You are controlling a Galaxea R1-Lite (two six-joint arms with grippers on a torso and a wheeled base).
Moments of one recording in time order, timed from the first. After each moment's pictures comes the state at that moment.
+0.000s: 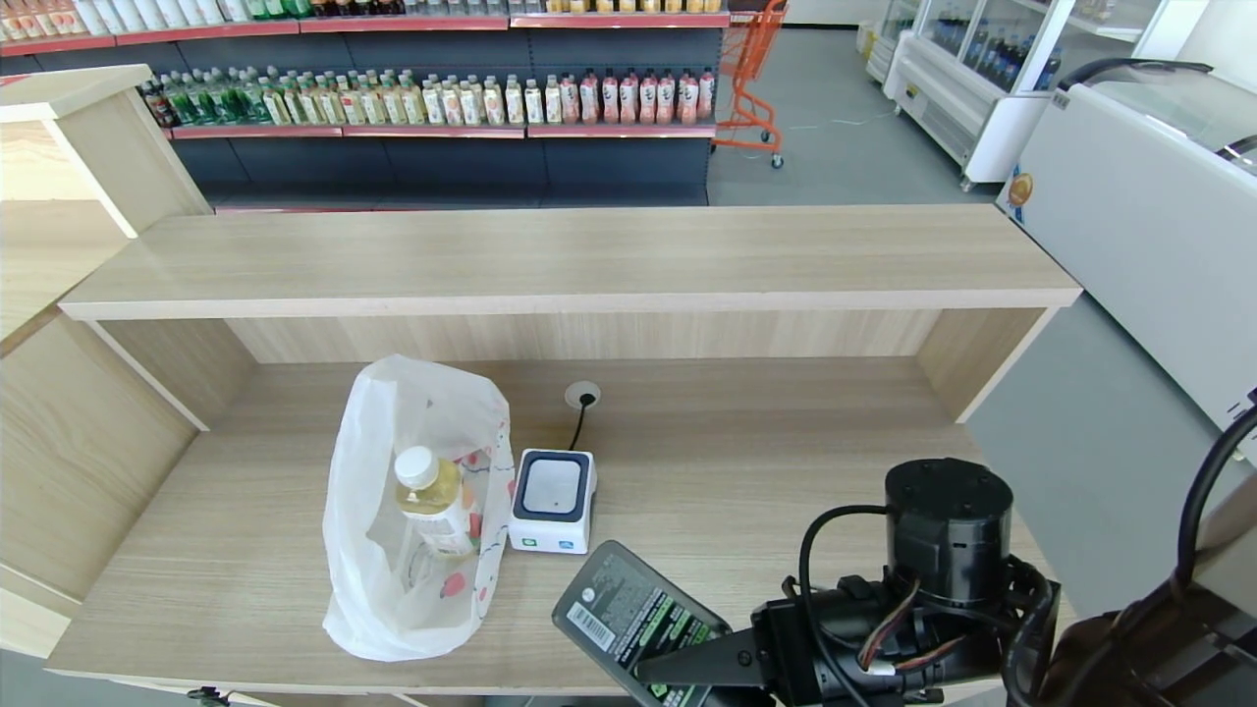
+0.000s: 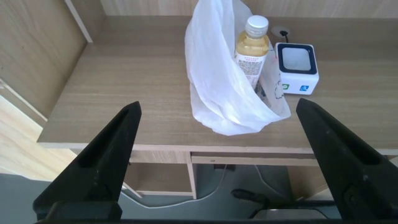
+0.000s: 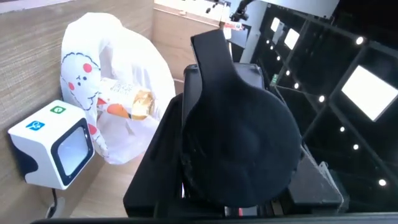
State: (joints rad) left arm 0.00 0.00 0.00 0.00 0.01 0.00; right arm 0.73 1.91 -0.47 -1.21 0.87 -2.33
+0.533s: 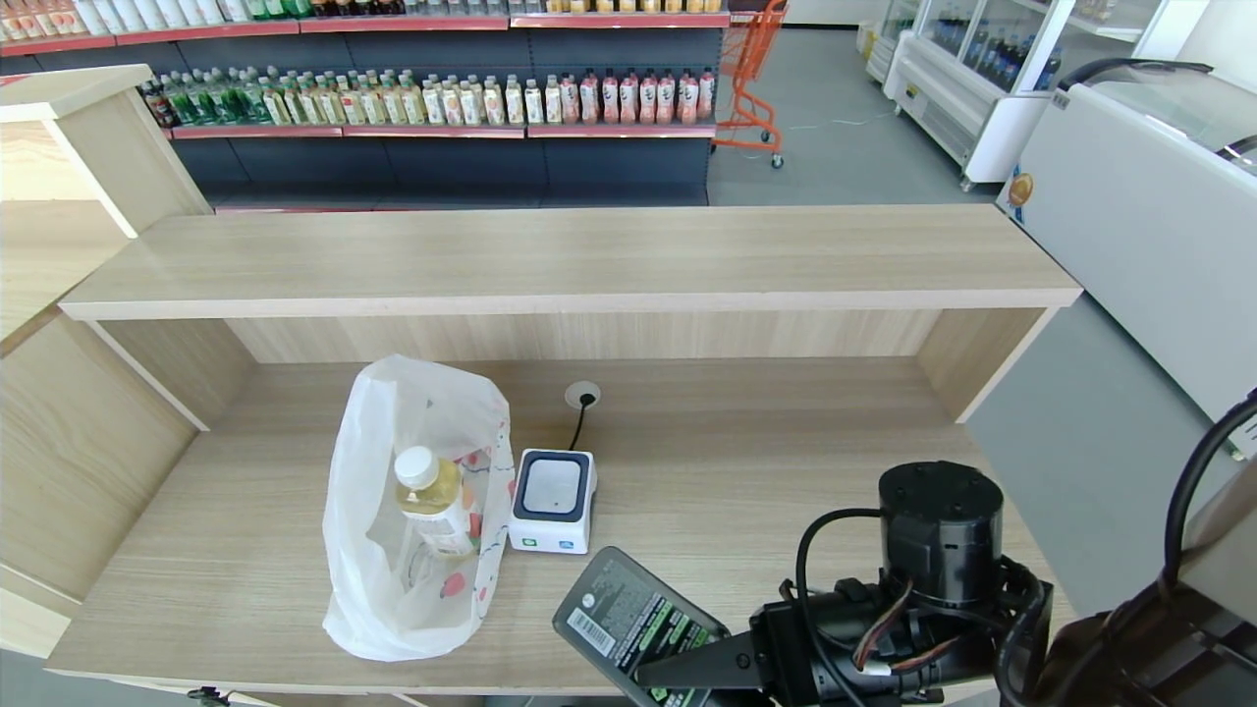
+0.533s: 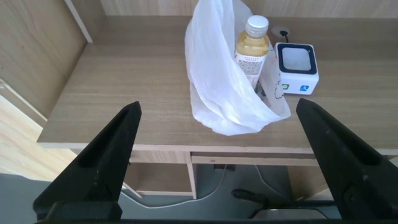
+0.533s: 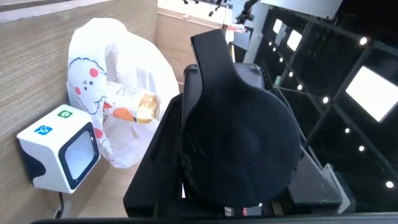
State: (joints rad) left arm 0.00 0.00 0.00 0.00 0.01 0.00; right arm 0.73 1.93 -0.47 -1.21 0.88 -2.33
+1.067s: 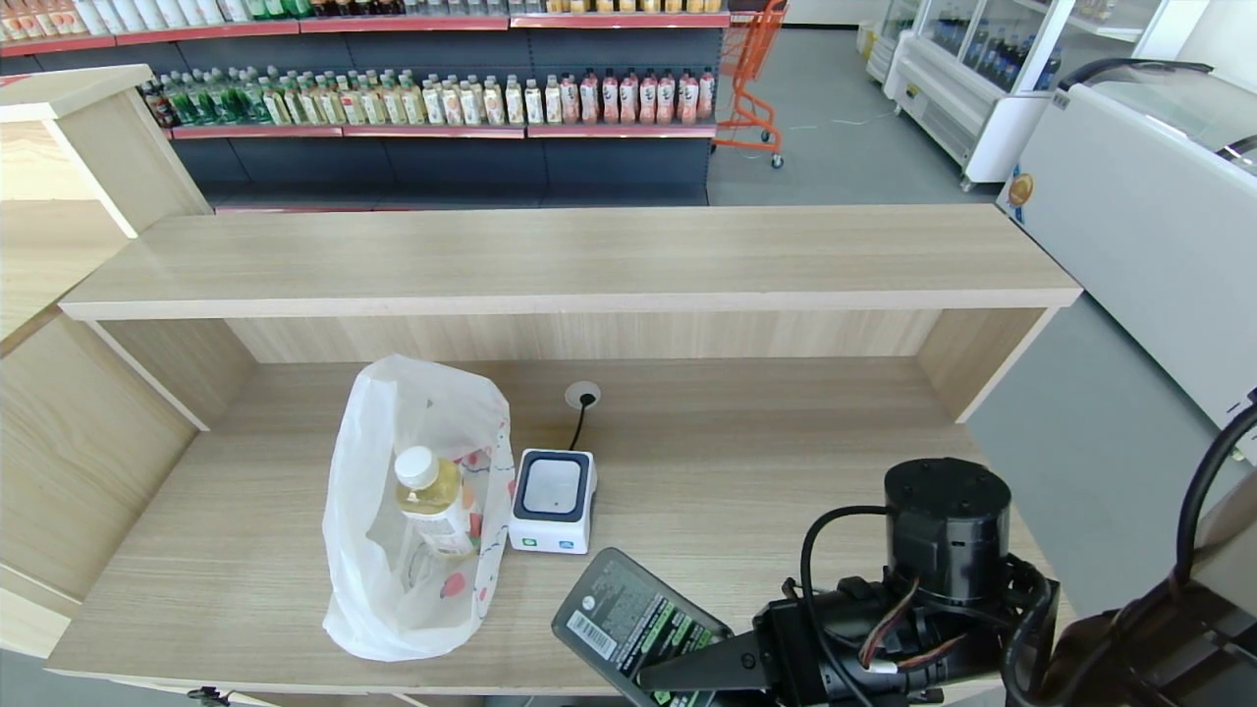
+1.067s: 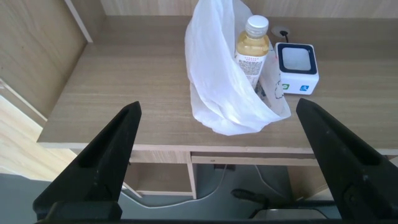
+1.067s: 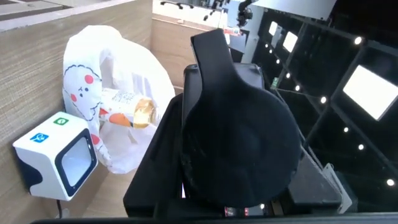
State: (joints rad) left arm 0.00 0.00 0.00 0.00 0.01 0.00; right arm 0.72 1.91 -0.47 -1.20 0.91 -2.28
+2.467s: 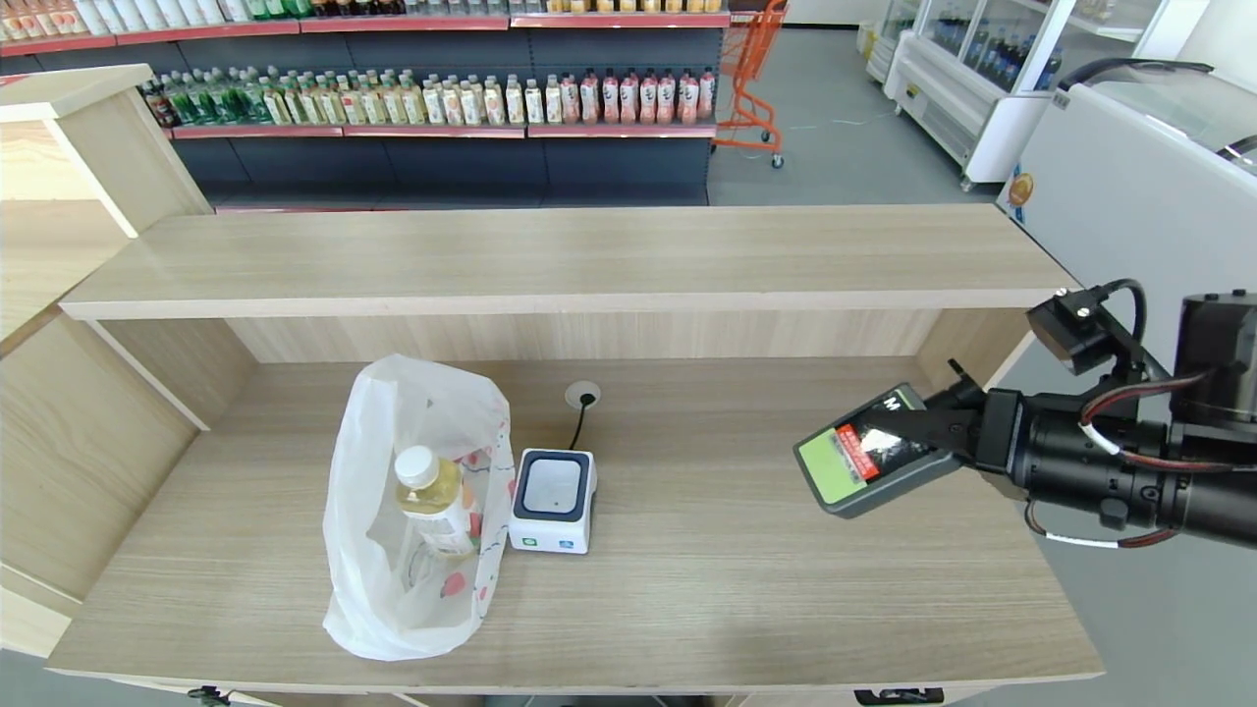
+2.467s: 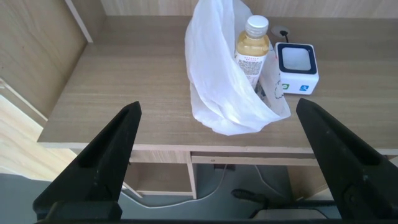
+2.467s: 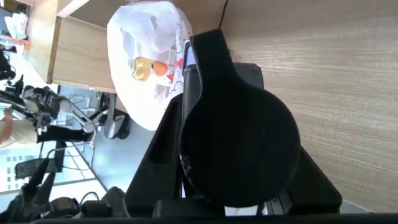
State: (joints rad) left arm 0.00 0.00 0.00 0.00 0.01 0.00; right arm 0.29 1.46 -0.65 -0.53 0.45 0.53
